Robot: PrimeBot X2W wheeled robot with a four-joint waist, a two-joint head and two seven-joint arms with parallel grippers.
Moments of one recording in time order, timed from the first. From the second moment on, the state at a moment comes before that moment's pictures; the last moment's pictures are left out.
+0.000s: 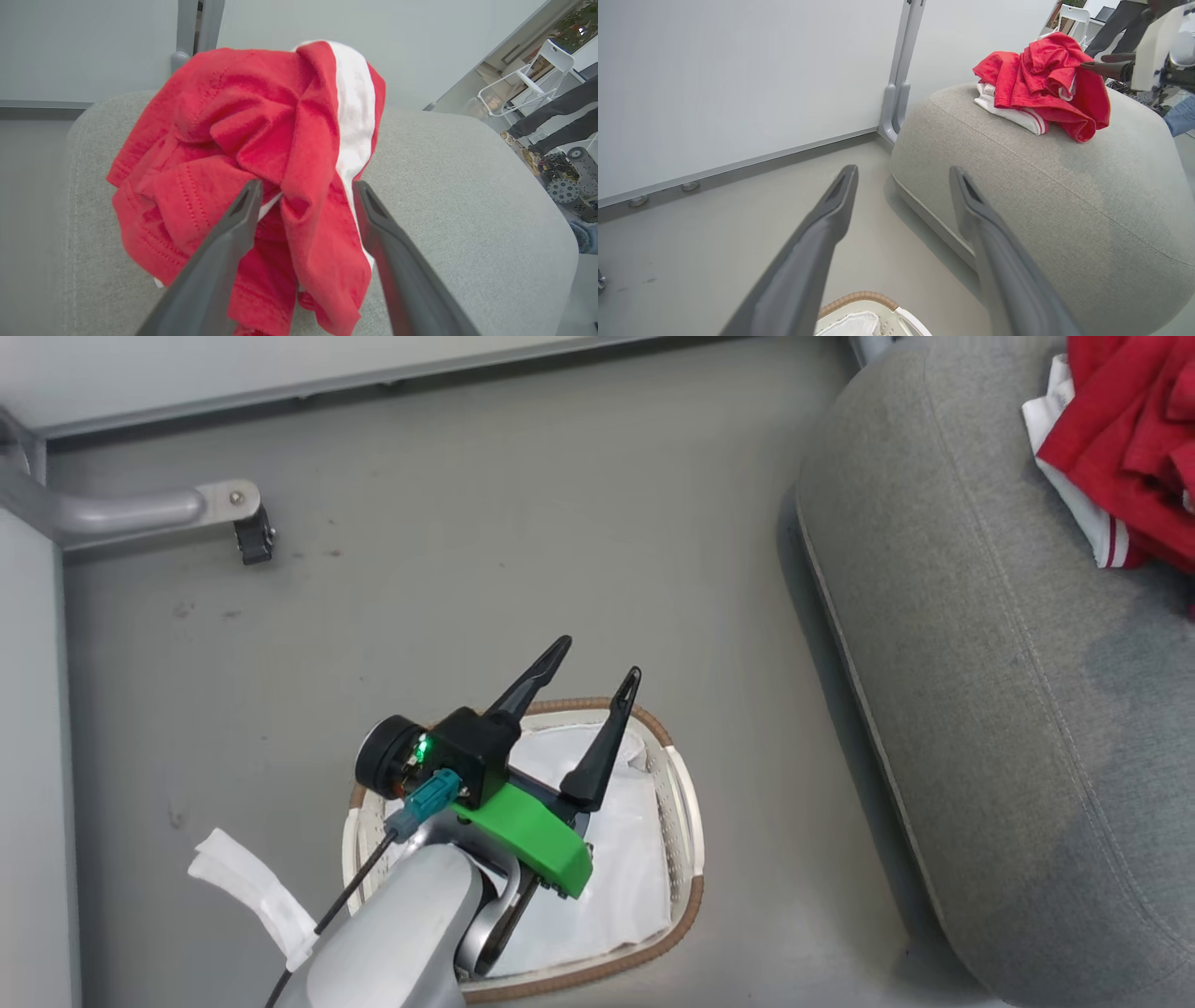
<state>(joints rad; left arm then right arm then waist) -0.47 0.14 -0.71 0.33 -0.47 -0.08 -0.26 -1.04 -0.42 -0.53 1.20 -0.50 0.13 -0.21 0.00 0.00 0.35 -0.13</state>
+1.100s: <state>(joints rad) -0.10 0.17 -0.34 0.33 -0.53 0.04 -0.26 -0.53 -0.05 -0.15 0.65 -0.09 0.13 -0.26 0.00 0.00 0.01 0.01</state>
